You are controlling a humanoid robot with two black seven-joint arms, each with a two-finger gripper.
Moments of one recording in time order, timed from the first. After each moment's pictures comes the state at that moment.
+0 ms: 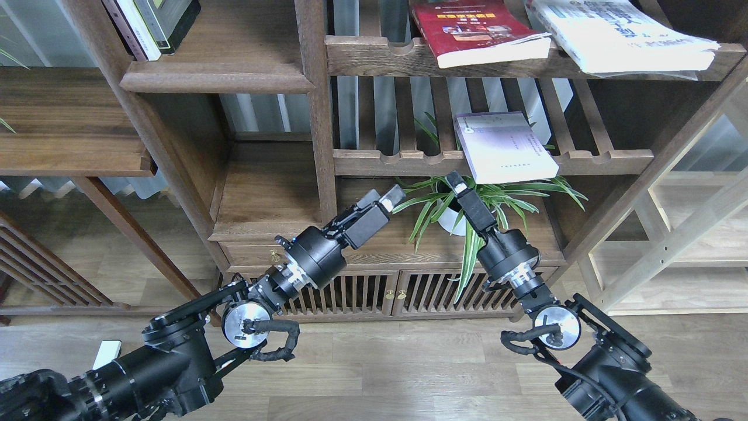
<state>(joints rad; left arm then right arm) -0.57 0.00 -0.45 -0.99 0.02 -0.49 -0.32 0.26 -0.15 0.96 0.96 -0.06 0.58 0.25</state>
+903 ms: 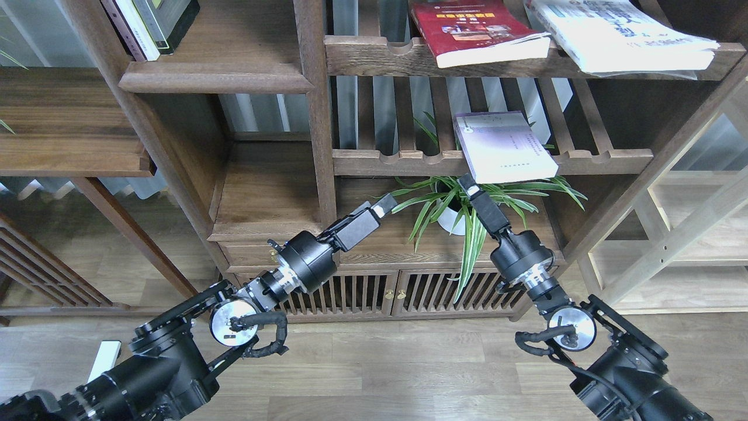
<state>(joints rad) -0.49 0.00 -0.63 -1.00 0.02 -0.49 -0.09 0.25 -0.20 0.97 0.97 -0.02 0.58 0.25</state>
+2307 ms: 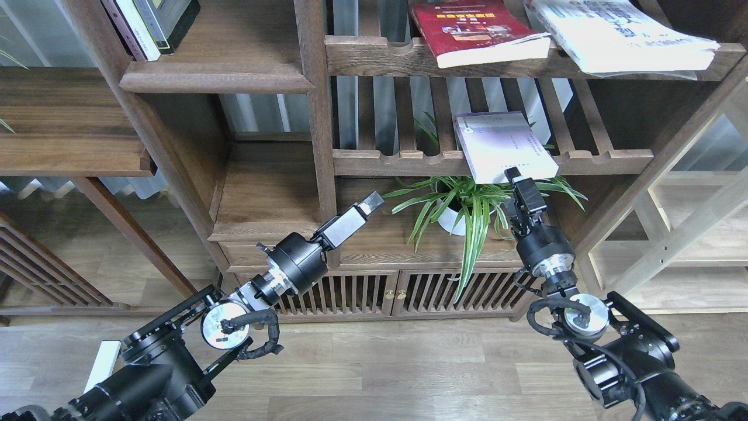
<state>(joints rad) -0.45 0.00 -0.69 -1.01 0.01 -0.49 -0.07 0.33 -0.20 0.97 0.79 0.40 0.48 0.13</state>
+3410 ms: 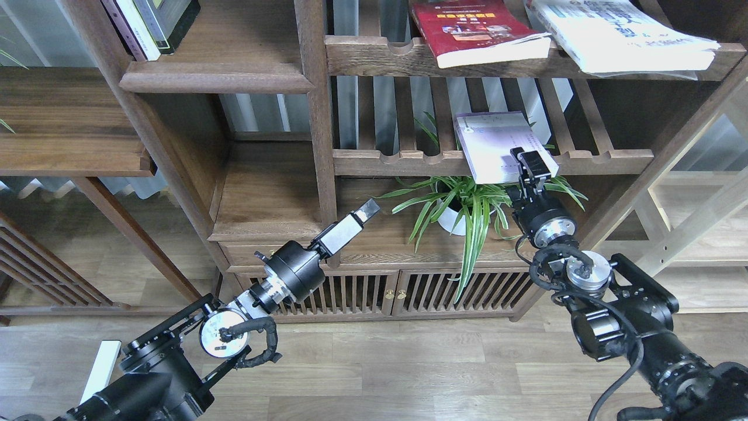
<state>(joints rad) -0.42 0.00 -0.69 -1.01 0.01 -0.49 -0.07 0.48 -0.19 0.99 0.71 0.56 0.27 0.07</state>
